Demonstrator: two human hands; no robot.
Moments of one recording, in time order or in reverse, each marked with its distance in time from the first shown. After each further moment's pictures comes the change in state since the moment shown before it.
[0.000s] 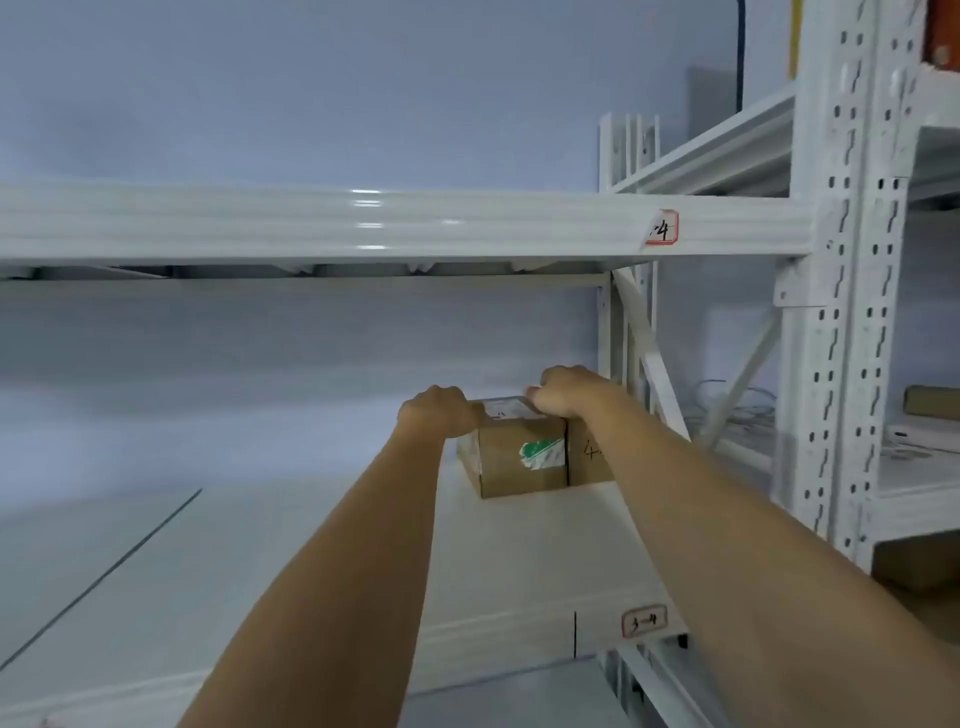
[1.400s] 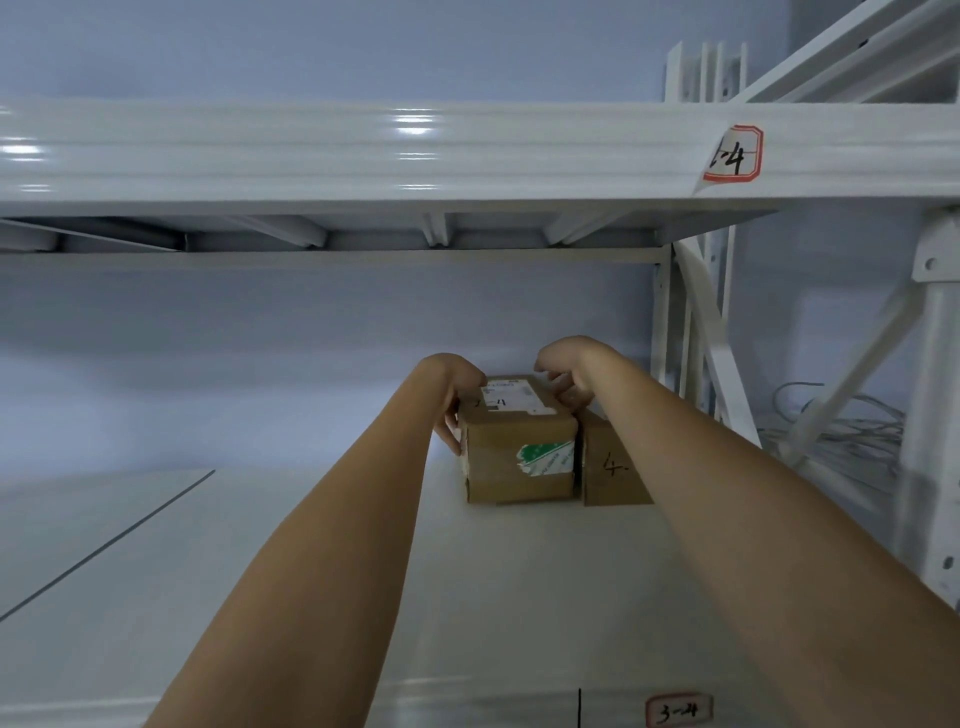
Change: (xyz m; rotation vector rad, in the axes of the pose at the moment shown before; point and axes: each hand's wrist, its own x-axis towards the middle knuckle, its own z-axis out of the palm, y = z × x) left_hand 0.069 0.005 -0.005 -0.668 -0.418 -0.381; right_hand 0.081 -0.010 0.012 0.926 -0.248 0.262
